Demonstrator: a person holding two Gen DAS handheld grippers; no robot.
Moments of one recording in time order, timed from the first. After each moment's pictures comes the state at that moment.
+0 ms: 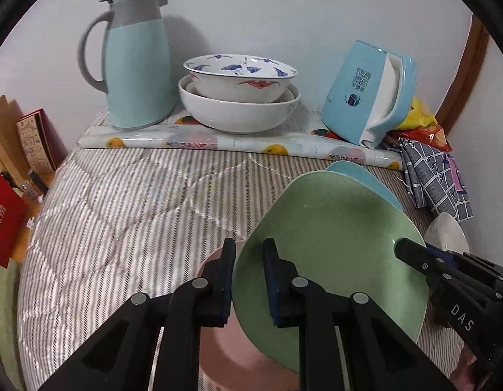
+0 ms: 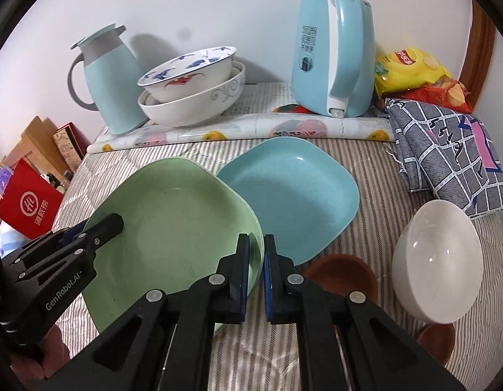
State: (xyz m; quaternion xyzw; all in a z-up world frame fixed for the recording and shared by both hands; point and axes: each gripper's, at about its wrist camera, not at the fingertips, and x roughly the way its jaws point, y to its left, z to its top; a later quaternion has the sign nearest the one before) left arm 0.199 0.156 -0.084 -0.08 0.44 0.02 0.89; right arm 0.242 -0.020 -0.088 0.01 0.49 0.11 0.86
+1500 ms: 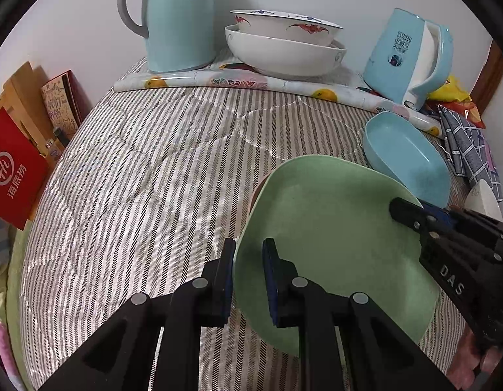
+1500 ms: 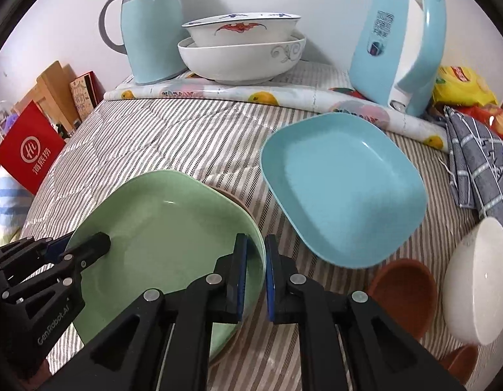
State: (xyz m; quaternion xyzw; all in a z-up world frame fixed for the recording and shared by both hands) left arm 0.164 0.174 -0.138 -0.07 0.50 0.08 0.86; right arm 0.242 0.032 -0.139 -0.07 0.50 0.17 0.85
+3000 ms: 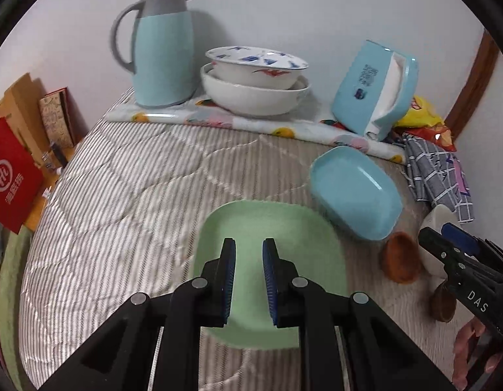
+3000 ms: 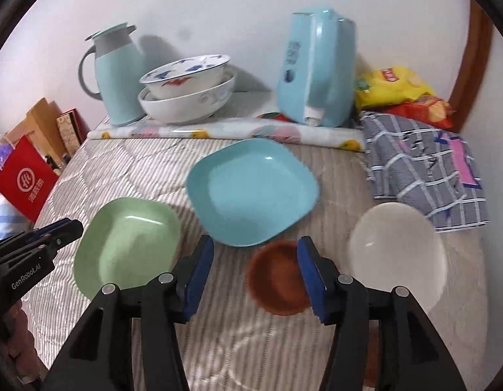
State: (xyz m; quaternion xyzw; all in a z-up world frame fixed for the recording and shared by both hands) left arm 0.165 0.136 -0.079 -0.10 0.46 0.06 0.88; right arm 0.218 -0.060 -0.076 -0.04 0.47 0.11 0.88
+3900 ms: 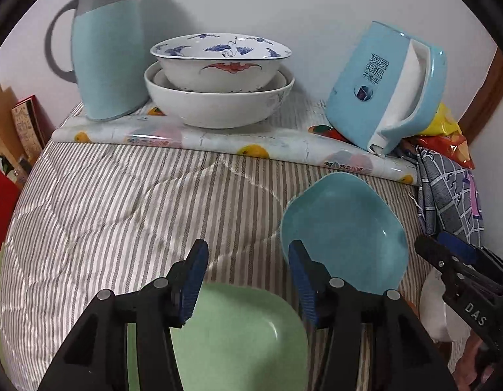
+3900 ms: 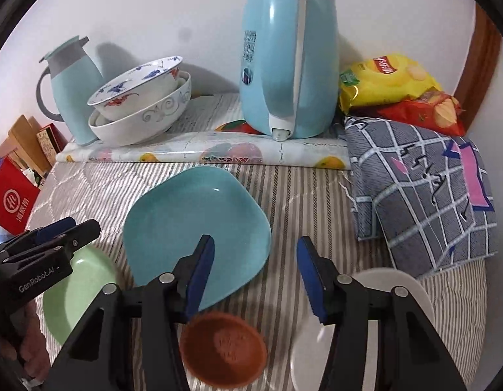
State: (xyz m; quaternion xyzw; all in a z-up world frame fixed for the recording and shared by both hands) left arm 0.269 0.108 -0.107 -0.10 0.48 0.06 0.87; right arm 0.313 -0.093 -0.101 -0.03 0.49 0.10 0.86
